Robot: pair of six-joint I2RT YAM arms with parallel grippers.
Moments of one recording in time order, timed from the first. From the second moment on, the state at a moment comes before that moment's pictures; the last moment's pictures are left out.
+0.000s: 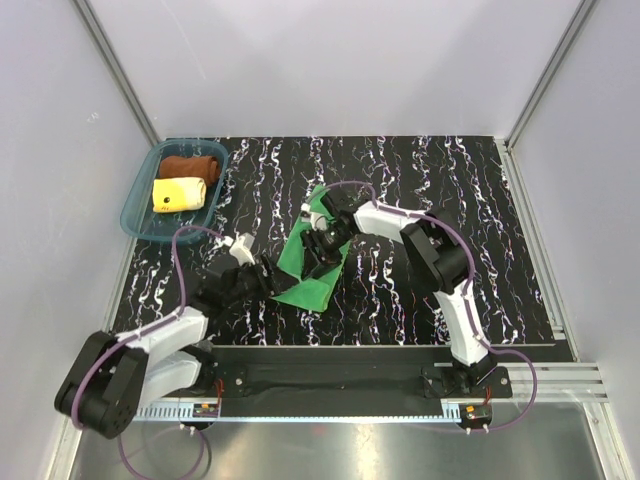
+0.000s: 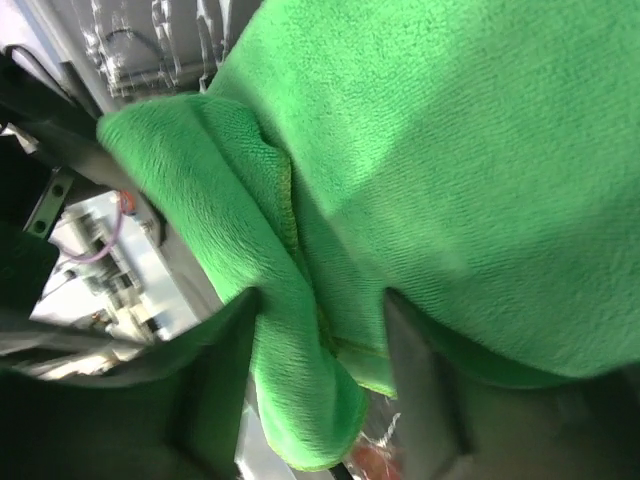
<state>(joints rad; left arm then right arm) -0.41 1.05 0.22 0.34 0.36 -0.77 0.65 2.23 1.57 -0.57 -0.82 0.25</state>
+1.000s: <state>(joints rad) -0.33 1.33 0.50 0.34 0.32 -0.71 0.91 1.62 1.08 -0.30 -0.24 0.19</state>
